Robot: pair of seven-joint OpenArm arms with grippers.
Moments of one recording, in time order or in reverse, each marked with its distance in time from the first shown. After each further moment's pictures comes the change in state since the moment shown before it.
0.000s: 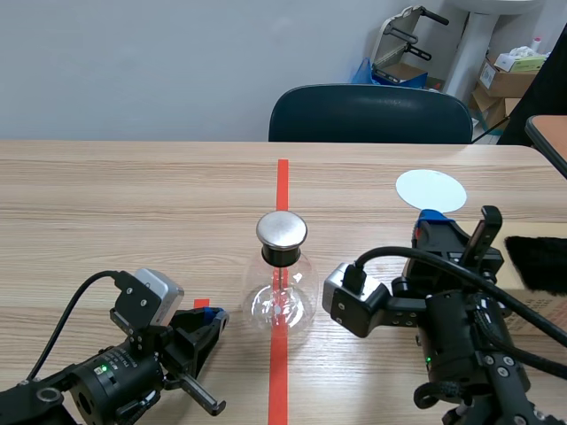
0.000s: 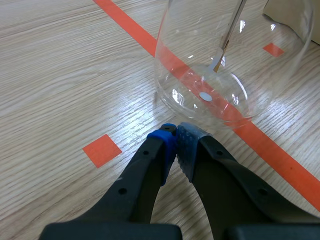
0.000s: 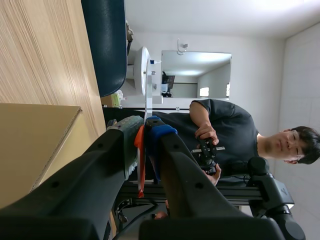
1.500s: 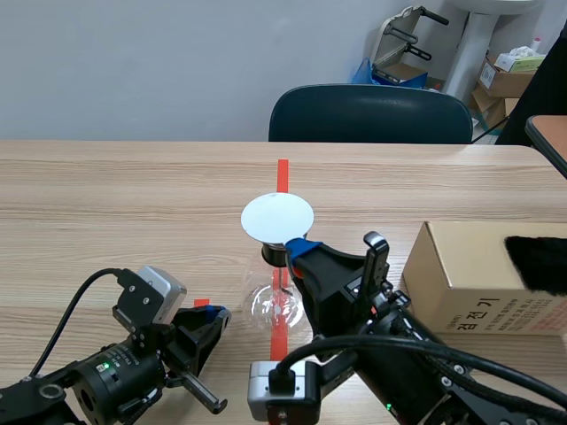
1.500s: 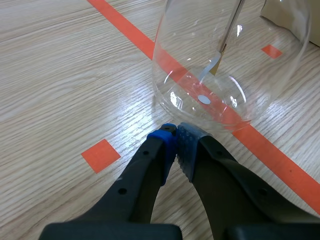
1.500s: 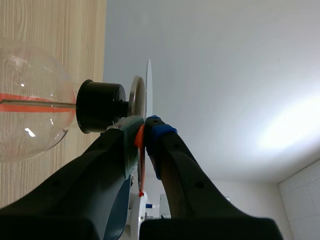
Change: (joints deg) left arm -0.8 0.0 0.8 0.0 0.0 0.0 0.0; right arm 0.0 0.0 0.0 0.0 -0.4 0.0 39.6
